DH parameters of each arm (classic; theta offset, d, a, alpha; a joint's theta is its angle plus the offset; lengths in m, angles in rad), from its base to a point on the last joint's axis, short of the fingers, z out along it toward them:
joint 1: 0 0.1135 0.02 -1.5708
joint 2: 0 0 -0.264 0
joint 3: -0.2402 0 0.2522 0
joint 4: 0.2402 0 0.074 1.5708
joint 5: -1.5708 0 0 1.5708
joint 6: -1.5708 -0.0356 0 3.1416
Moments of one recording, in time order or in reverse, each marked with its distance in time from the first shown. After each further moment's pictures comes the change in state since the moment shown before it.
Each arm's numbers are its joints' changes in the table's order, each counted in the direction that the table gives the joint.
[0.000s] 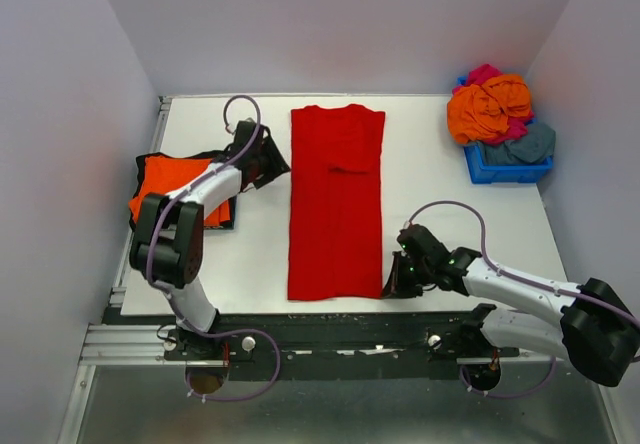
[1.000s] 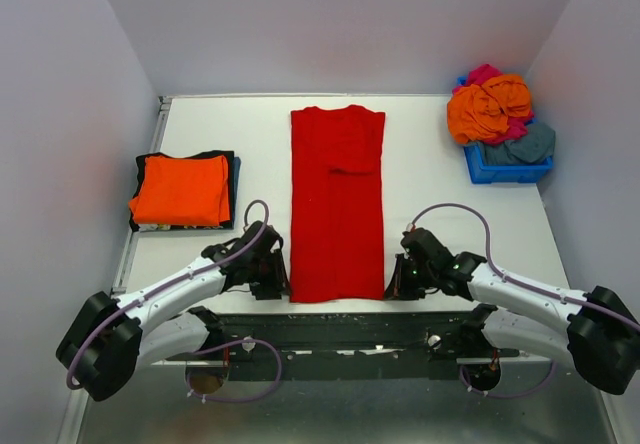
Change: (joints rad) left arm -0.418 -0.750 0.754 0.354 -0.116 0.148; right arm 0.000 -0.056 0.040 -0.006 -0.011 0.014
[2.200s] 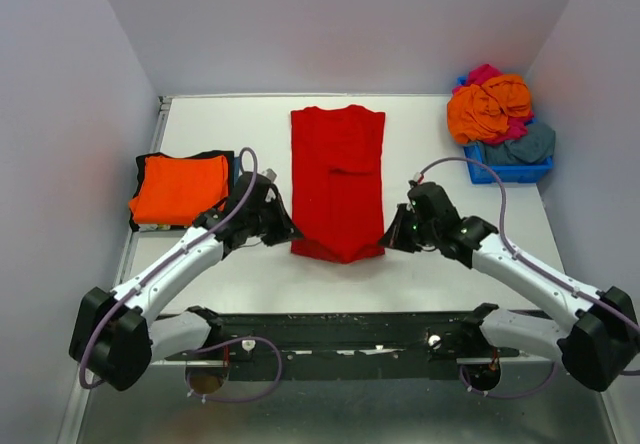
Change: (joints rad) left arm 0.122 0.051 -0.261 -0.098 -0.104 -0.021; right arm -0.095 0.023 -0.305 0.080 -0.106 0.080
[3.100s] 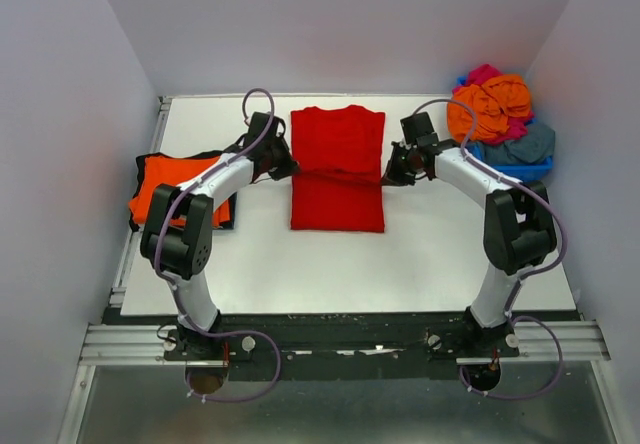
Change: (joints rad) left arm 0.229 0.695 -0.541 -0.184 0.116 -0.096; right arm -0.343 0.749 -0.623 0.004 0.067 0.239
